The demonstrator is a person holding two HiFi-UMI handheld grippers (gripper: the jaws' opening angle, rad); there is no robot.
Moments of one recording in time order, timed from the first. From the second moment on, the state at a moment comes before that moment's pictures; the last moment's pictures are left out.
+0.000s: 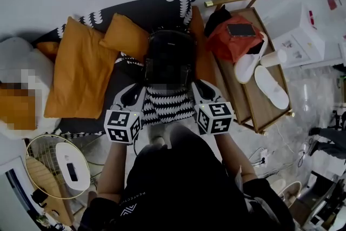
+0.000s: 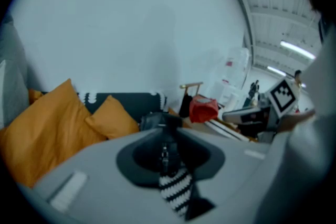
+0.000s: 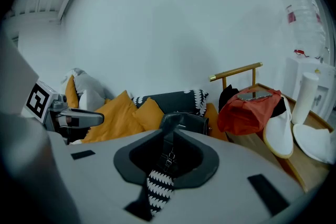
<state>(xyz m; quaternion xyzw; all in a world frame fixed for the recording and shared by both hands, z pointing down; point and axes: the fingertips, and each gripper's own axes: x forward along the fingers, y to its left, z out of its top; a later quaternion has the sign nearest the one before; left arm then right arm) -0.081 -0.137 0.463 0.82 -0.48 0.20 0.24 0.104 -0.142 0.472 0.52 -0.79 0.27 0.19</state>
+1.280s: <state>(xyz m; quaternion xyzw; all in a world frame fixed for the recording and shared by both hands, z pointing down) -0.066 -0.284 0.623 0.77 -0.45 0.32 0.32 0.139 -0.283 0.622 0.51 -0.74 0.34 0.28</state>
